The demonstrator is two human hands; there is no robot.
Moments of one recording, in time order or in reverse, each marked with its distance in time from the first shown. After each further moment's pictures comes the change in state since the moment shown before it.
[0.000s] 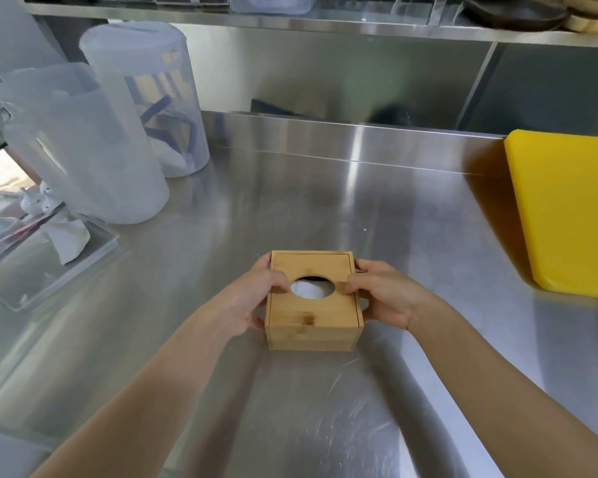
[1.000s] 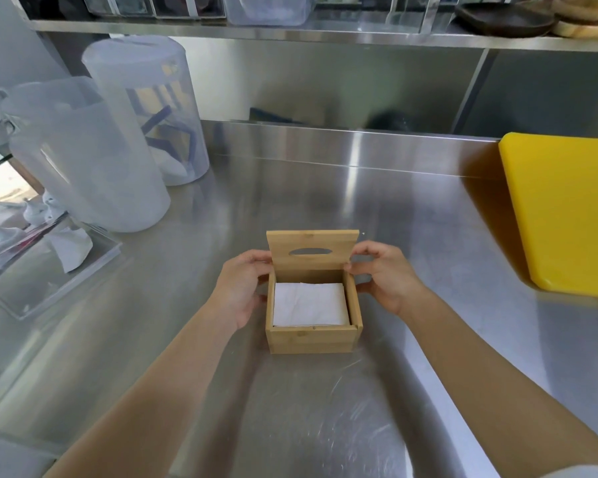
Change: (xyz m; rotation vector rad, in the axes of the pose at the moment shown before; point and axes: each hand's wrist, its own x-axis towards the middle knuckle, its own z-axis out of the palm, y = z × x) left_hand 0.016 -0.002 -0.009 -0.263 0.264 0.199; right_hand 0.018 -0.005 -0.010 0.092 0.202 -0.306
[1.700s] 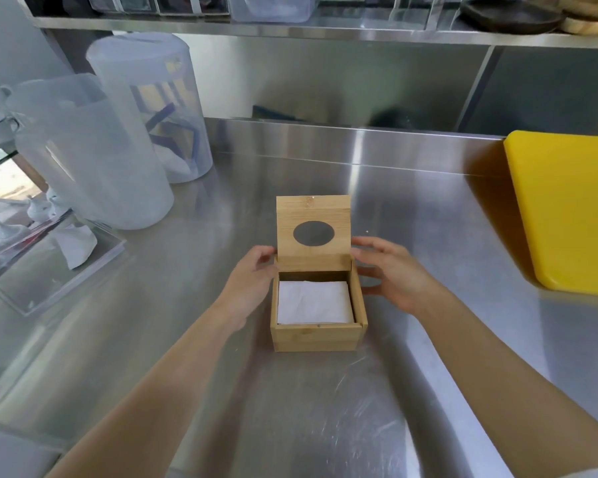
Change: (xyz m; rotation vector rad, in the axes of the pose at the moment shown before) left_hand 0.001 -0.008 -0.004 0.404 -0.048 0.159; right_hand -0.003 -0.004 -0.009 -0.090 -0.058 0.114
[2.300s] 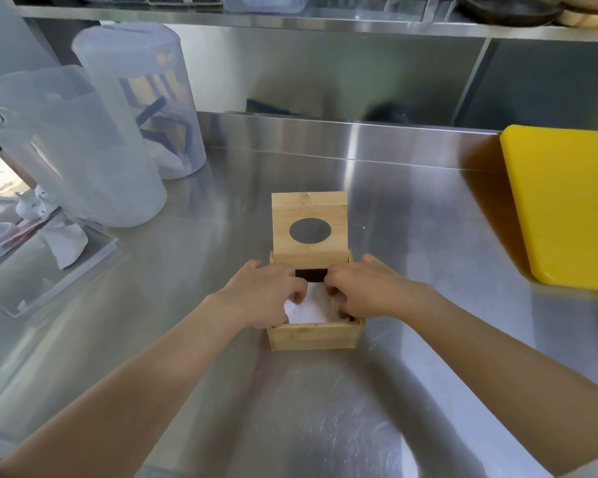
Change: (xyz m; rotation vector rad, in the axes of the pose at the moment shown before) left_hand 0.001 0.014 0.003 1.328 -0.454 0.511; right_hand -0.008 -0.006 0.034 -1.695 -0.301 -0.408
